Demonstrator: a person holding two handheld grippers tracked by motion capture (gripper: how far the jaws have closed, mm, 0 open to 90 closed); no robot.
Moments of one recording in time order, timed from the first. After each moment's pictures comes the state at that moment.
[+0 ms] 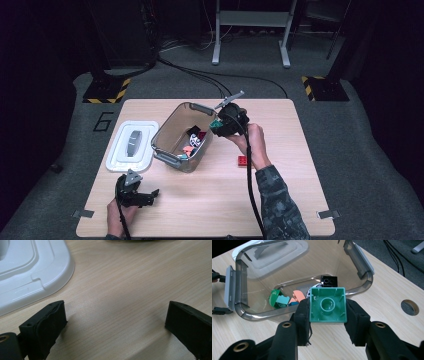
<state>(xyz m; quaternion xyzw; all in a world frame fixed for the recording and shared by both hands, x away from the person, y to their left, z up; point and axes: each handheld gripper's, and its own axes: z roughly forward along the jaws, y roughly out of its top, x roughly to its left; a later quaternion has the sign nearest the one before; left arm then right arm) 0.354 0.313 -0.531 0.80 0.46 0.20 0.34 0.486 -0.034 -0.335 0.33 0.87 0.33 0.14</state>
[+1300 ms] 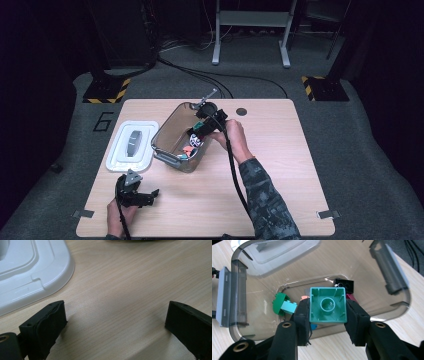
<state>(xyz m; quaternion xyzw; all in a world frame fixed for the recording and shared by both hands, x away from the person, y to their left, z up) 0.354 0.313 -0.531 0.80 0.46 0.20 0.34 0.511 0.024 -0.354 0.30 0.90 0.29 0.12</state>
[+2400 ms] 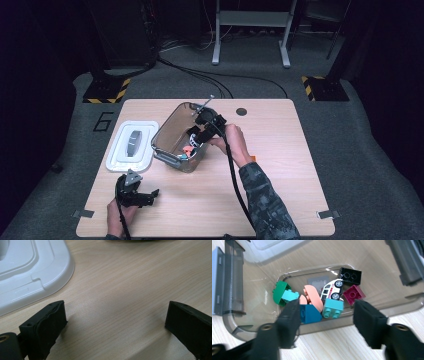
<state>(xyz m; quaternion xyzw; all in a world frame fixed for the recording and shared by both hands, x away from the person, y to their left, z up) 0.354 0.313 -0.531 0.80 0.46 0.20 0.34 0.503 0.023 -0.368 0.30 0.91 0.27 0.11</state>
